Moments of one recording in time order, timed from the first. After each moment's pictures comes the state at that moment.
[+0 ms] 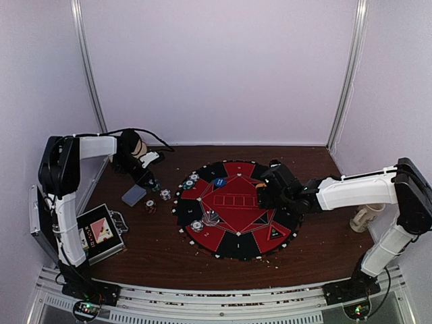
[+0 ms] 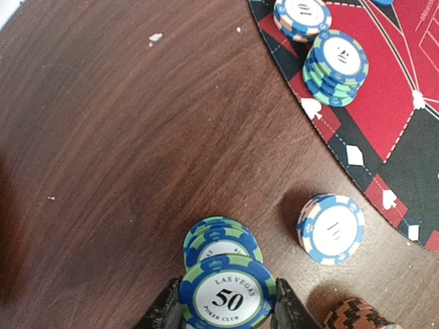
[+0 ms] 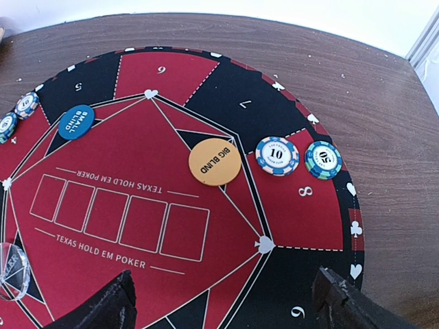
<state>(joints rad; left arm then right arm) -0.19 2.07 1.53 -0.68 0.34 0.65 0.83 1.59 0.90 -0.14 0.59 0.50</state>
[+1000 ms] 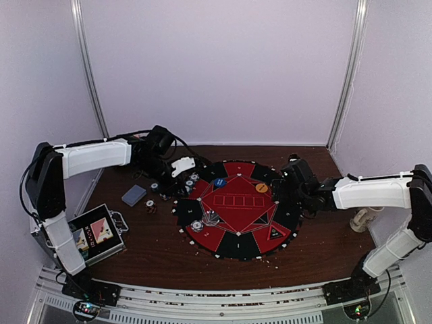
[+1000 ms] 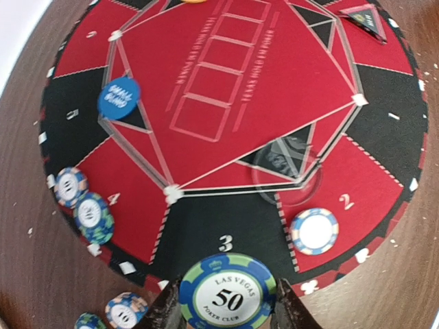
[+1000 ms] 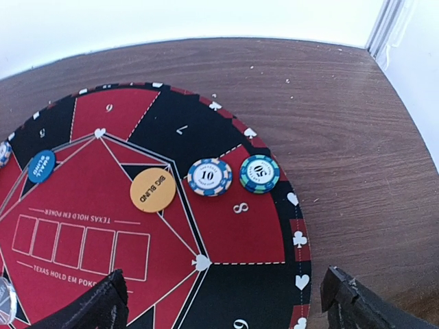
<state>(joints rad) -0.60 1.80 1.40 -0.68 0.31 0.63 0.71 1.46 0.81 -0.11 0.59 0.51</state>
